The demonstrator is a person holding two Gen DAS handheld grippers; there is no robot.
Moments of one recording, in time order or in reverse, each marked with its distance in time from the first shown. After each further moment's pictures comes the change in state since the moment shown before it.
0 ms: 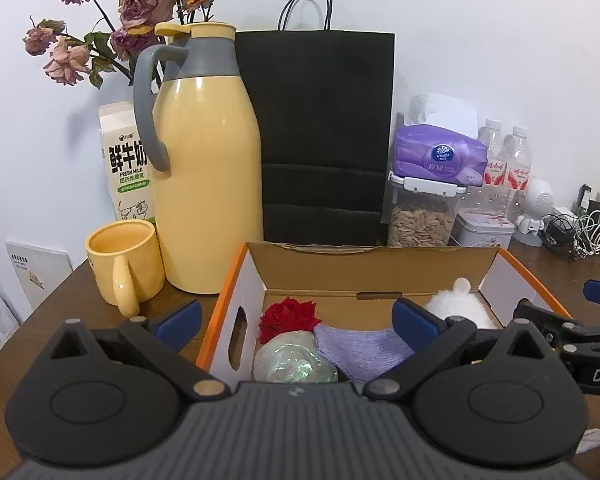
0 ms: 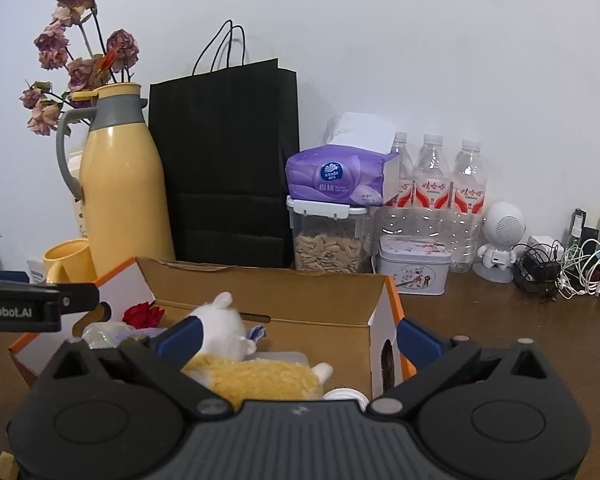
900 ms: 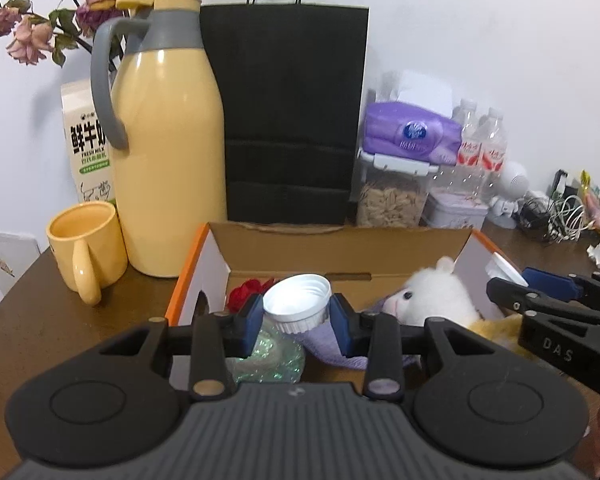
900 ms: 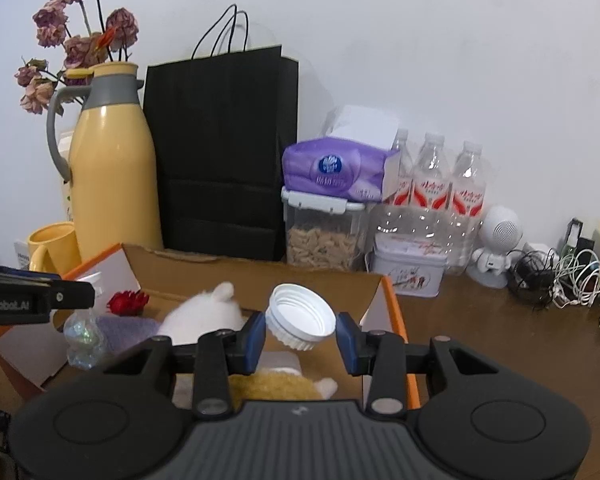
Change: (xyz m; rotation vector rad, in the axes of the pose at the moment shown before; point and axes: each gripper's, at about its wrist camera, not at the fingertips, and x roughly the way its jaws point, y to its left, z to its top) left arm 0.018 -0.006 -0.001 0.007 0.079 -0.095; right arm 0.019 0.004 -0.001 -0.053 0.026 -0.038
